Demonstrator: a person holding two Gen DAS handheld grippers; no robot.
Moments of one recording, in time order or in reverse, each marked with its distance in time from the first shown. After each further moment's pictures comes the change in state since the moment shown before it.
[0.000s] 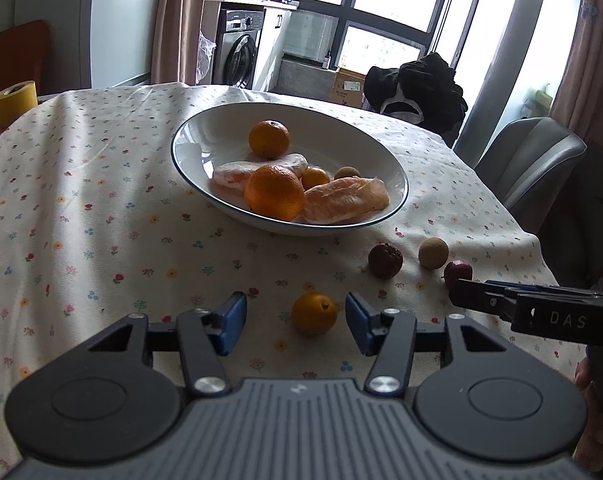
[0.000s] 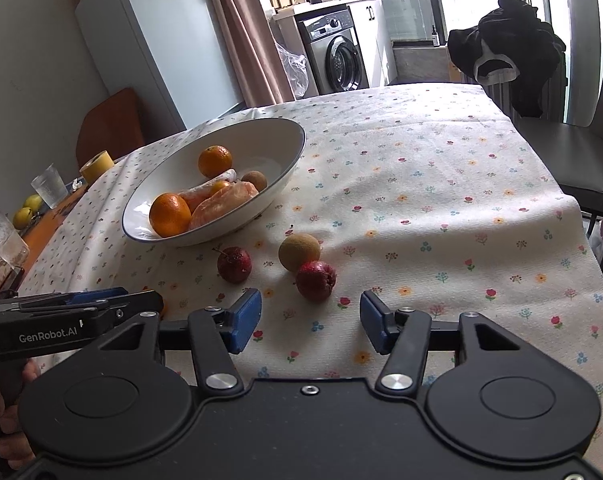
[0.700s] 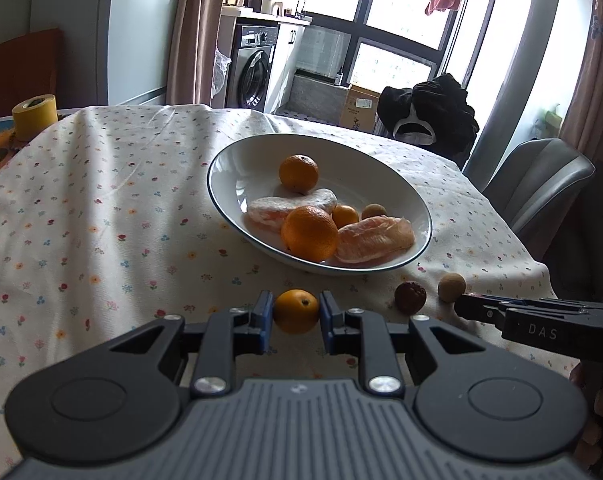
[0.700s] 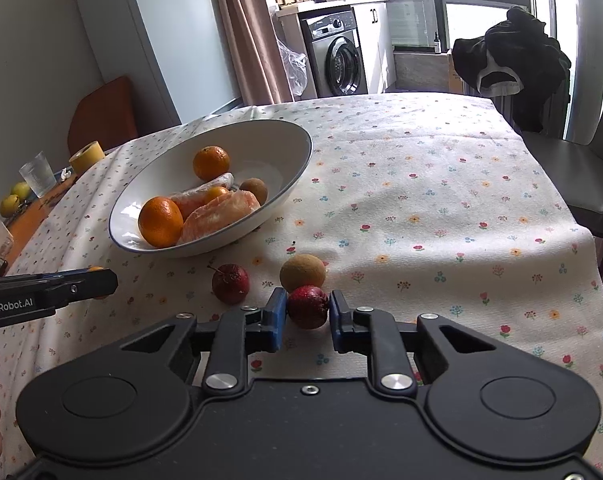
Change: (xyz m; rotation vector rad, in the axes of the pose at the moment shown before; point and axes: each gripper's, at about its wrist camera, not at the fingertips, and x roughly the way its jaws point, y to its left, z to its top) left arm -0.016 0.022 0.019 -0.028 -0.054 0.028; right arm 0.015 0.012 0.014 -0.056 -0.001 -0.039
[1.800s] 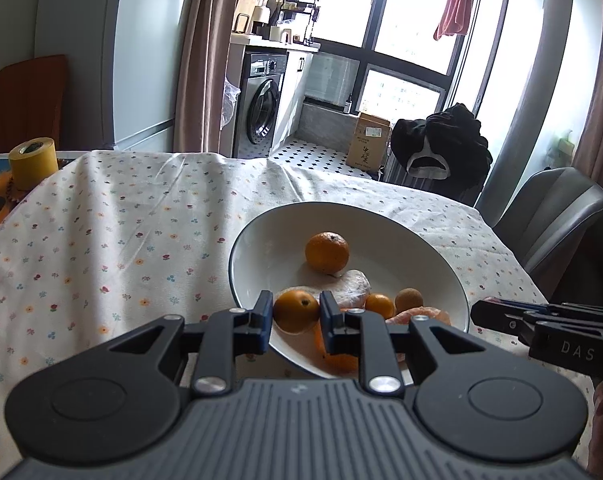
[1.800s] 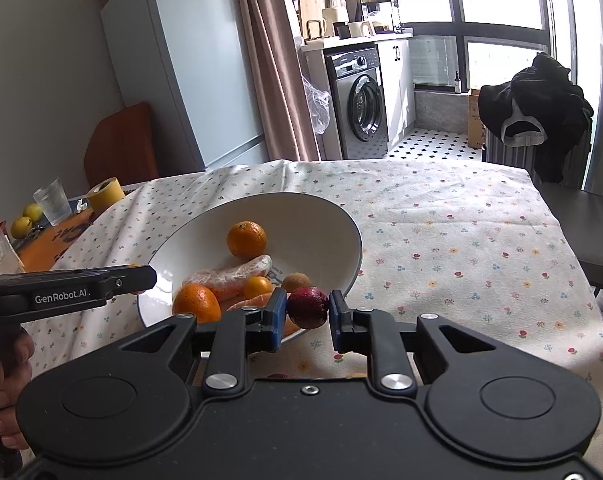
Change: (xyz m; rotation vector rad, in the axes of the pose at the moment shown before) left arm 0.026 0.016 0.053 0.002 -0.076 0.018; right arm 0.012 0.031 0.053 -0.055 -0.095 0.033
